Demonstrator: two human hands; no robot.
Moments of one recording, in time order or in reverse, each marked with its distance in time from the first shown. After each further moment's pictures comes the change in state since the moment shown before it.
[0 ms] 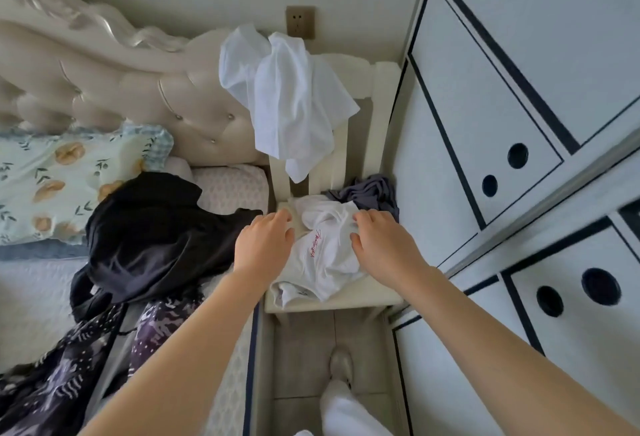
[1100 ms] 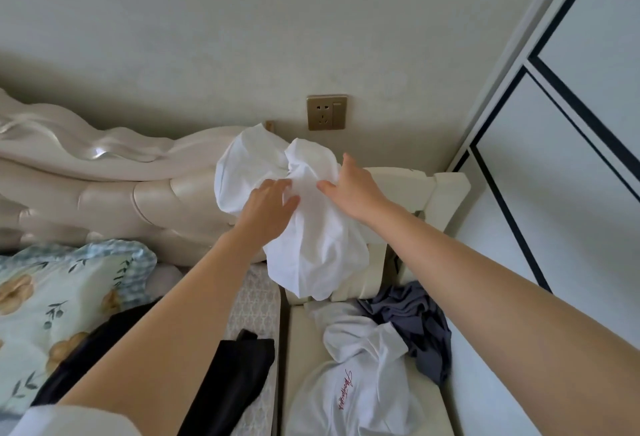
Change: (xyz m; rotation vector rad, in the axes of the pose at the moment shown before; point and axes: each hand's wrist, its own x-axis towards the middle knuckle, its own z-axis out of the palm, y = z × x) left_hand 0.450 -0.078 -0.040 -0.244 -0.130 -0.055; right_hand 0.478 -0.011 -0.094 0.488 -0.009 0.203
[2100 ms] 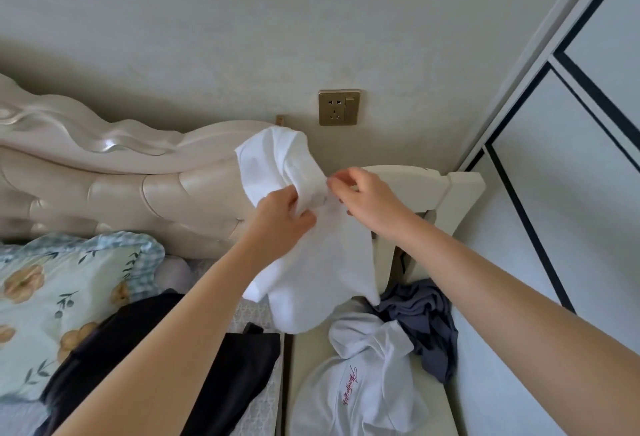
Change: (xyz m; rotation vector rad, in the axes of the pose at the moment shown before) left_hand -0.054 0.031 -0.029 -0.291 0.015 -0.007; right_hand -0.032 -0.002 -0.006 0.330 -0.067 -0.101
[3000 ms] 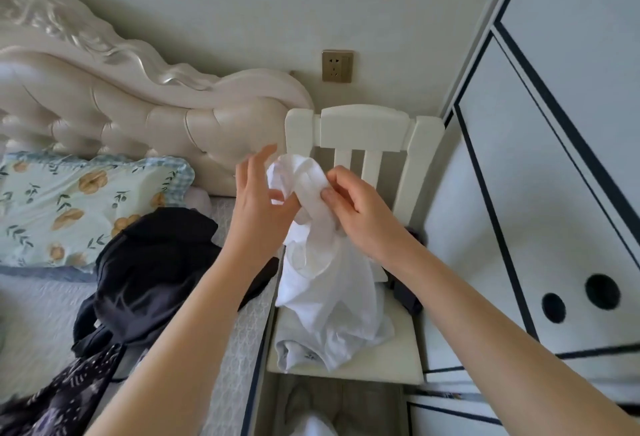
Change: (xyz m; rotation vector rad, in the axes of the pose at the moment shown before) left_hand -0.274 0.055 0.042 -0.256 0.373 0.046; right_hand -0.284 0.011 0.005 0.141 -0.103 -0.367
